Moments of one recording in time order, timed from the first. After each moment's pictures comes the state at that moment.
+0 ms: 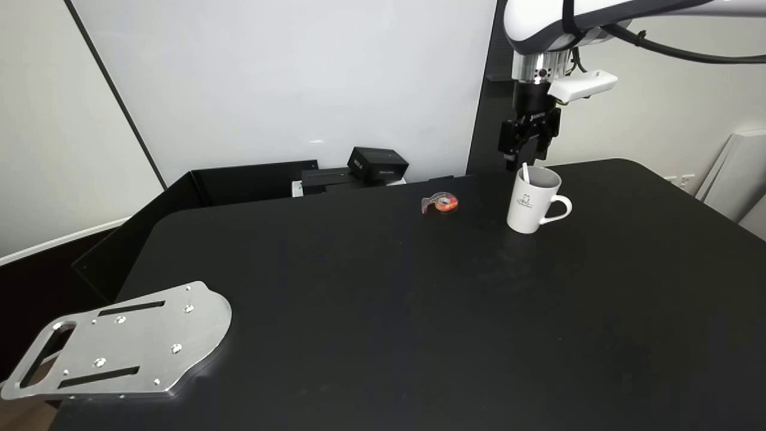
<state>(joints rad) 0.04 1.28 0.04 -0.59 -0.07 1.71 -0.24</state>
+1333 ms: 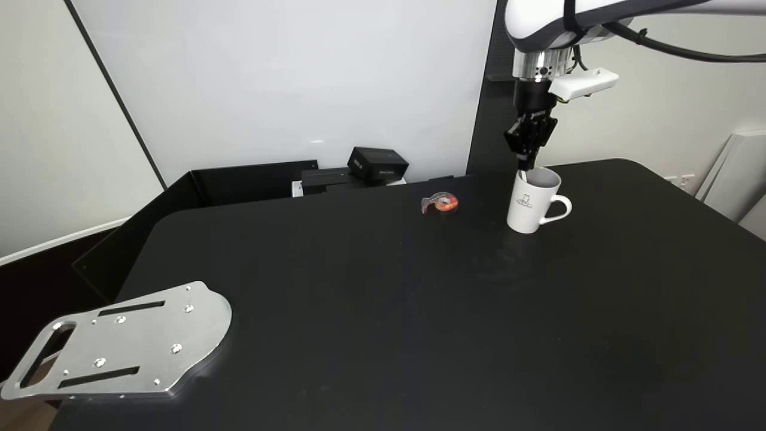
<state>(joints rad) 0.04 1.28 0.04 -0.59 -0.07 1.71 -0.24</state>
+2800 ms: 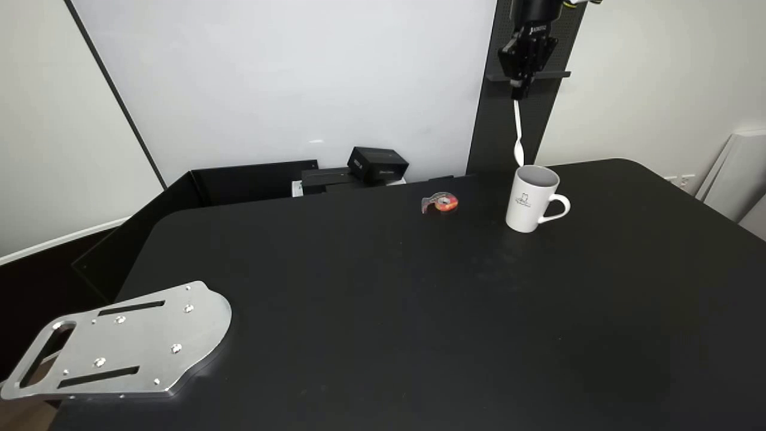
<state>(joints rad) 0.10 1.15 0.03 -0.49 -0.08 1.62 -0.23</state>
